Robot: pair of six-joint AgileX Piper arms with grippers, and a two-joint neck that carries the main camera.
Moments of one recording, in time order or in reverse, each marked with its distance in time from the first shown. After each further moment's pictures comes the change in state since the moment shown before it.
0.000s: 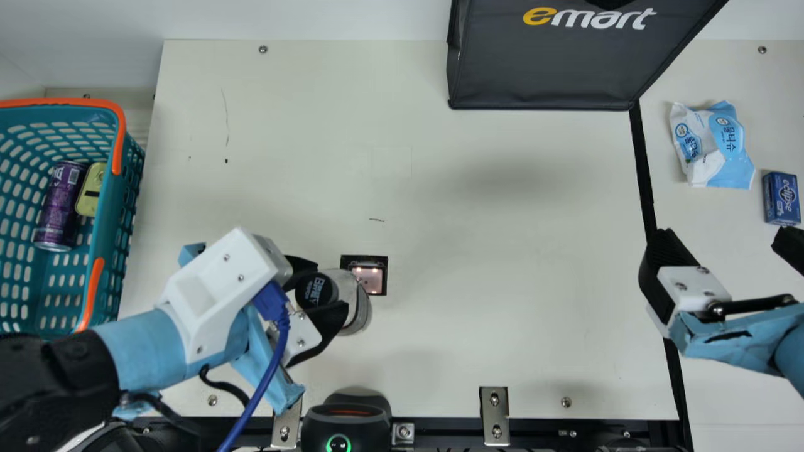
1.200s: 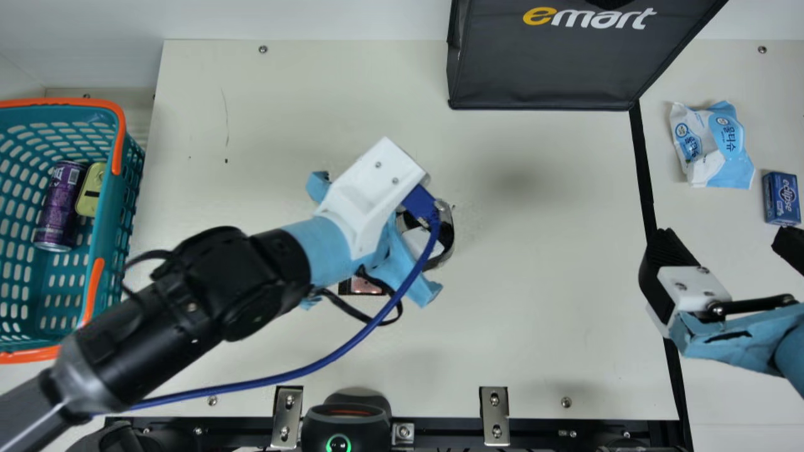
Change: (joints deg) left arm -9.1 29.0 -15.6 13.3 -15.0 -18.4; right arm 0.0 0.0 0.0 0.0 0.0 0.0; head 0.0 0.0
